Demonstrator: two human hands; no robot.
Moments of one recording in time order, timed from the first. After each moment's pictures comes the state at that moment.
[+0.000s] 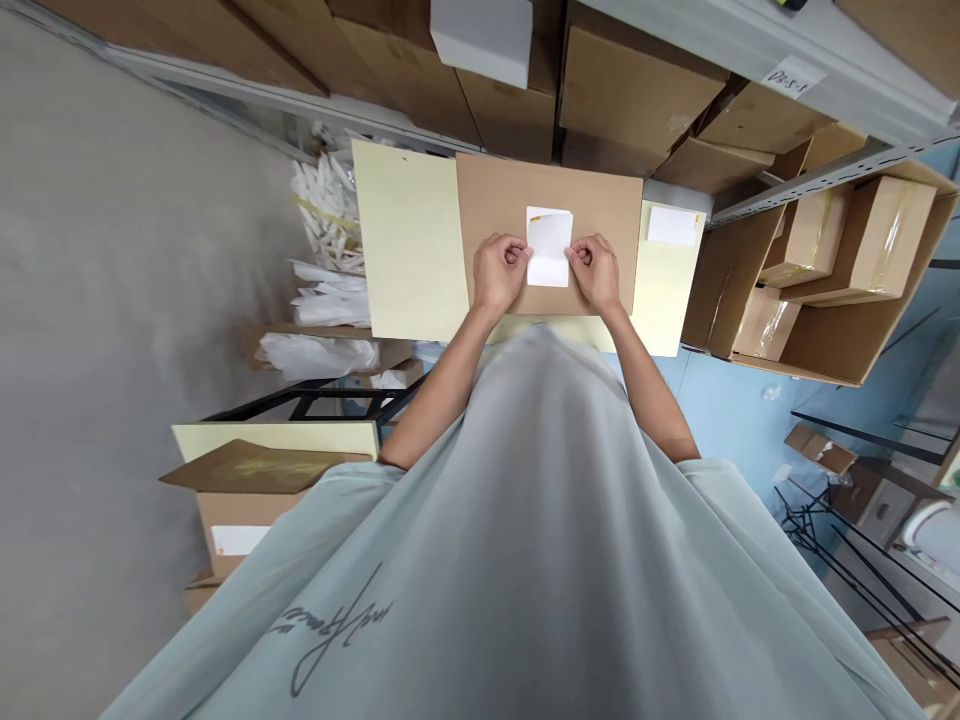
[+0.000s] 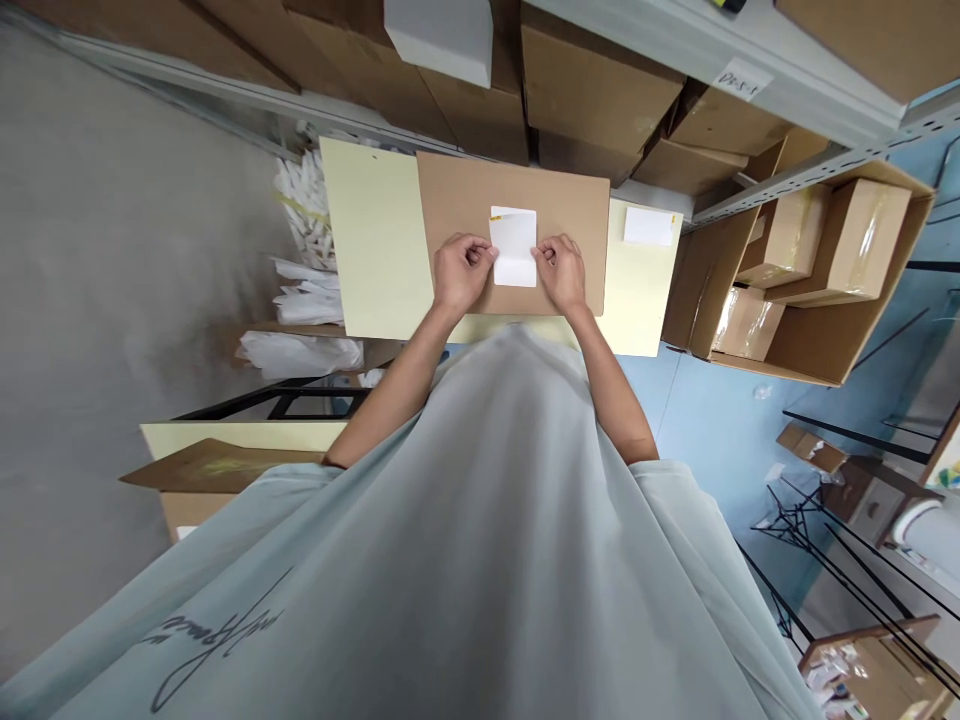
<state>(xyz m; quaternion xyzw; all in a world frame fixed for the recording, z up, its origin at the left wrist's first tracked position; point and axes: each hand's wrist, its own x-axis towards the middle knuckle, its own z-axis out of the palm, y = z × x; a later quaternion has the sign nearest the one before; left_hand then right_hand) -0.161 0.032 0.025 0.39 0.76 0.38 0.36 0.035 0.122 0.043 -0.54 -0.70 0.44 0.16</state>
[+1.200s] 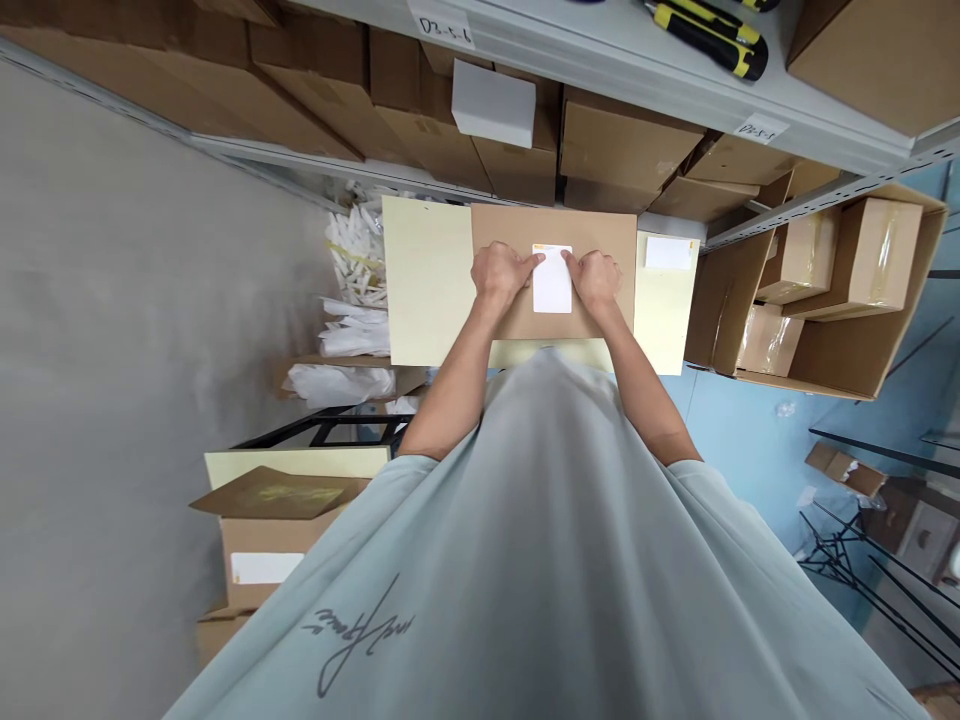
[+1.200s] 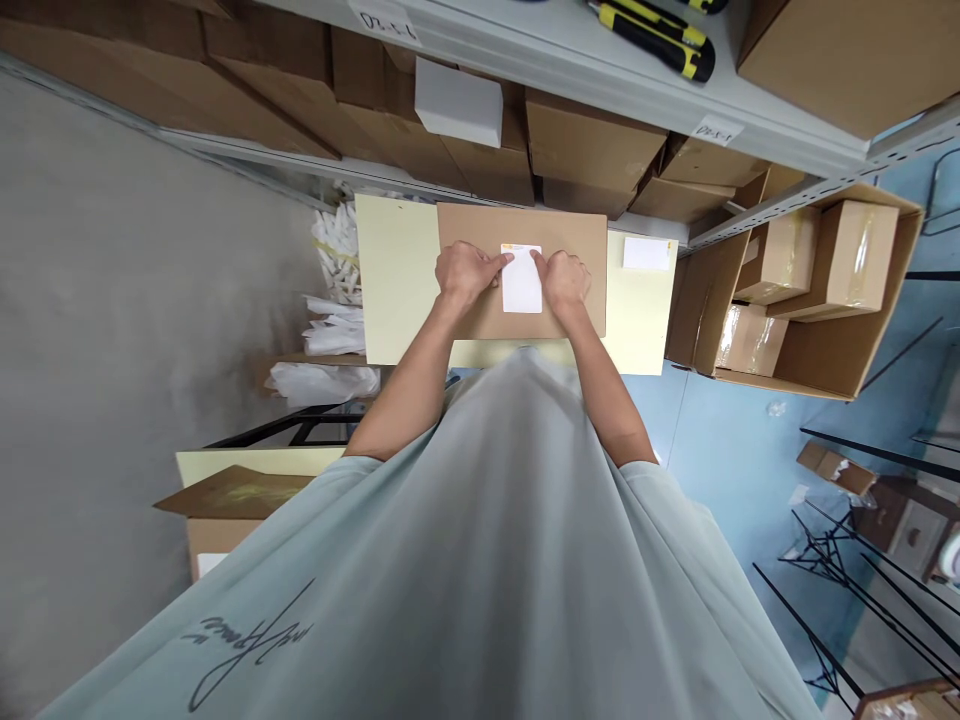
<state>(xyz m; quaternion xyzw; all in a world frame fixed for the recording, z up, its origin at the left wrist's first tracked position) -0.190 0.091 0.014 0.39 0.80 0.30 0.35 0.000 0.158 0.034 -0.65 -0.69 0.30 0.06</state>
